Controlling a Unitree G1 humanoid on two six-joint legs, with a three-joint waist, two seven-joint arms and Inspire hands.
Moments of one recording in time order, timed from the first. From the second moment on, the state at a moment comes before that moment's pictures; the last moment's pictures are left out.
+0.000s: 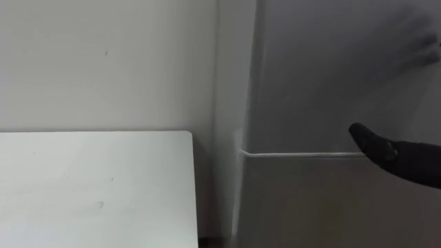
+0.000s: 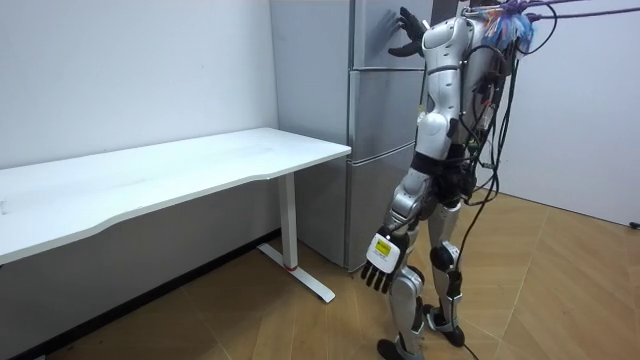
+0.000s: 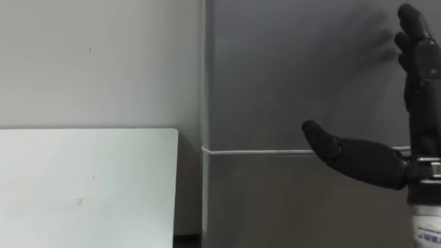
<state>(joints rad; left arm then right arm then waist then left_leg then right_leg) 0.30 0.26 0.11 1.14 -0.01 -0.03 -0.10 -0.06 -0.46 -0.17 -0.39 -0.25 -0.16 -0.30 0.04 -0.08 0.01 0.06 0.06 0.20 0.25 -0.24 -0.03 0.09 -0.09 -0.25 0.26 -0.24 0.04</state>
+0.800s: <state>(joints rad) 0.24 0.32 0.07 1.11 0.08 0.08 -0.17 -0.23 -0.54 -0.06 0.00 -0.66 -0.08 -0.43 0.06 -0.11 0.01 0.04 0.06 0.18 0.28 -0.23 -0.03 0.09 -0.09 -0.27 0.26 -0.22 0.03</state>
